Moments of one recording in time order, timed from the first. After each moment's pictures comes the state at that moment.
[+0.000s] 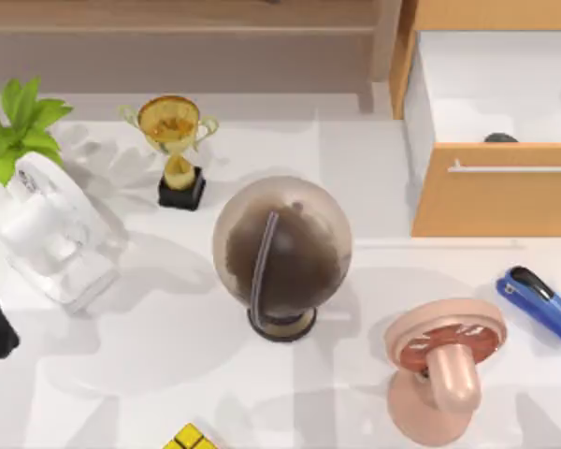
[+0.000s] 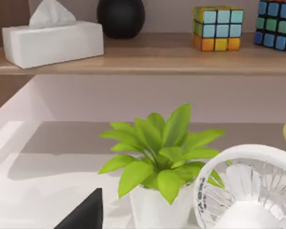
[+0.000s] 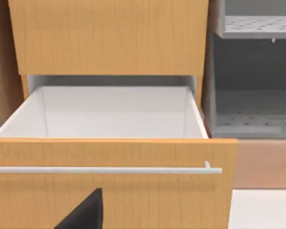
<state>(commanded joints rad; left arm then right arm) 0.00 0.00 0.00 0.00 0.00 0.00 0.00 0.00 0.00 0.00 0.00 0.00</state>
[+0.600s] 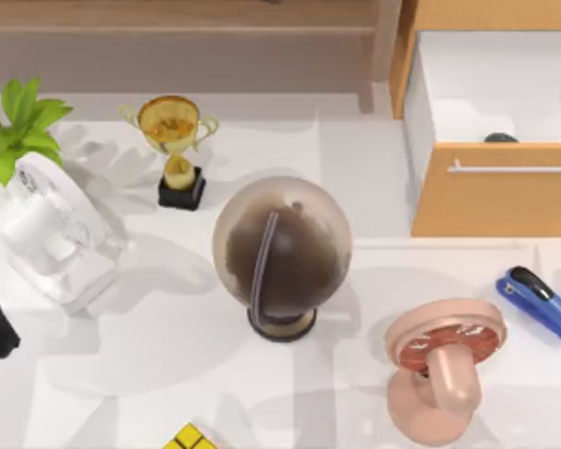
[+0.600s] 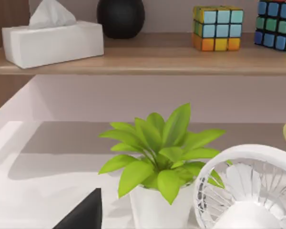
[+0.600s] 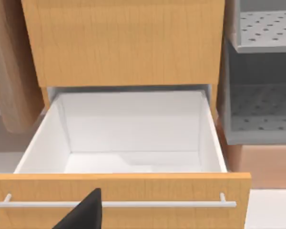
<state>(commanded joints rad) 0.00 0.00 0.00 0.00 0.00 0.00 0.03 0.30 0.33 -0.16 -0.01 0.04</state>
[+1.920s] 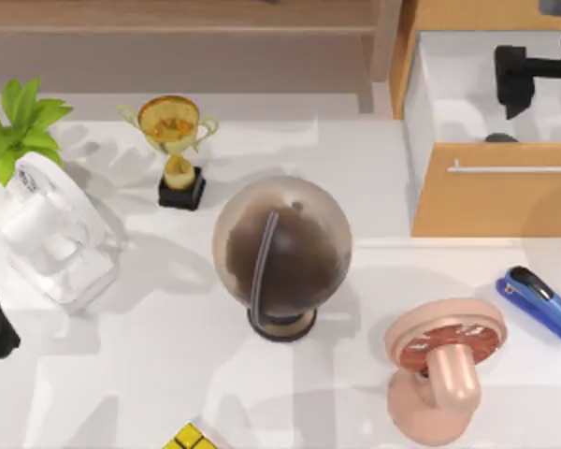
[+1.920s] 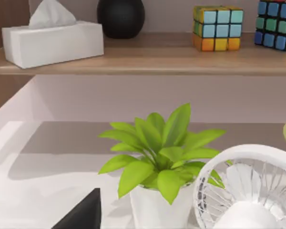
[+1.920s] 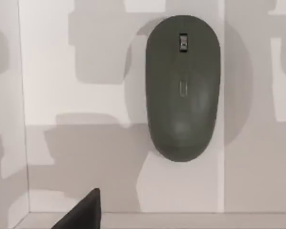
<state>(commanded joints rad) 0.00 0.00 0.00 0.00 0.00 0.00 0.11 2.03 1.75 -0.99 -0.01 0.16</state>
